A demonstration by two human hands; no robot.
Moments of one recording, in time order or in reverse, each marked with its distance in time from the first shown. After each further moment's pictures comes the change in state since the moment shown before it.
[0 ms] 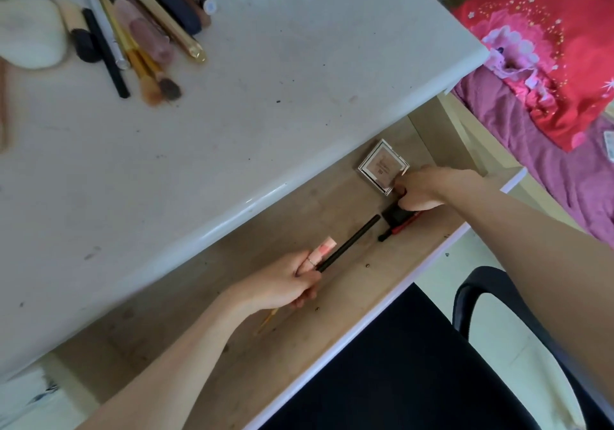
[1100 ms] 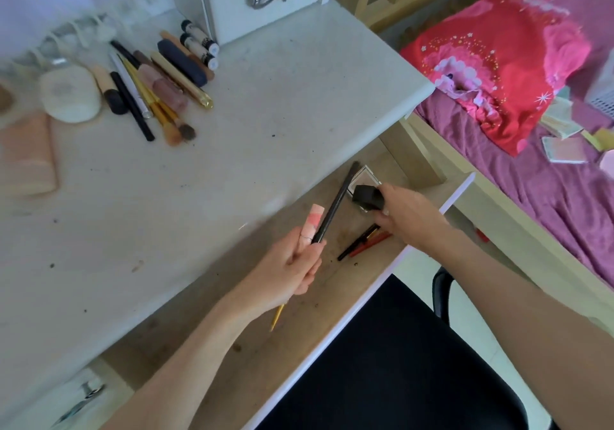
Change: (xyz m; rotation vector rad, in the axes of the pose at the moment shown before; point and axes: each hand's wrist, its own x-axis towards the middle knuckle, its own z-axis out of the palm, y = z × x) left_hand -0.060 0.052 -0.004 -0.236 0.093 0.308; right_hand -0.075 -0.028 0.021 0.425 0.575 -0.033
